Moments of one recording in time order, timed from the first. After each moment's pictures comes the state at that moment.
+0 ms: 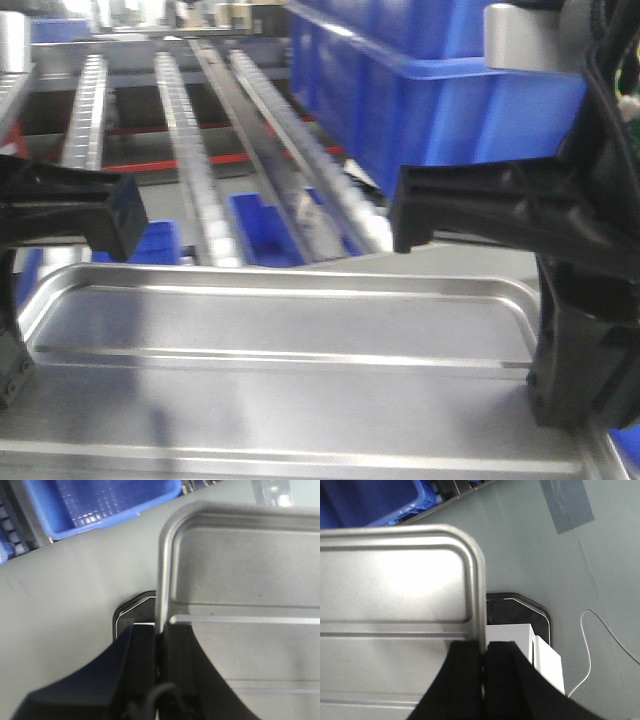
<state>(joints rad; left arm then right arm) -1.02 1.26 -0.81 0.23 0.96 -1.01 0.94 1.27 -0.79 -0.22 0.89 1.24</state>
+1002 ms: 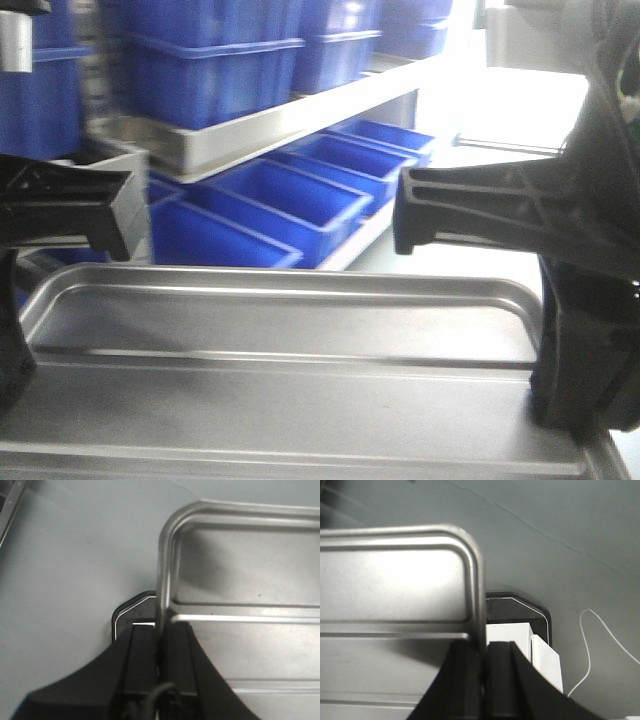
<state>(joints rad) -1.02 1.26 -0.81 0.23 0.96 -1.01 0.94 1.27 -0.79 -0.22 0.90 1.24</state>
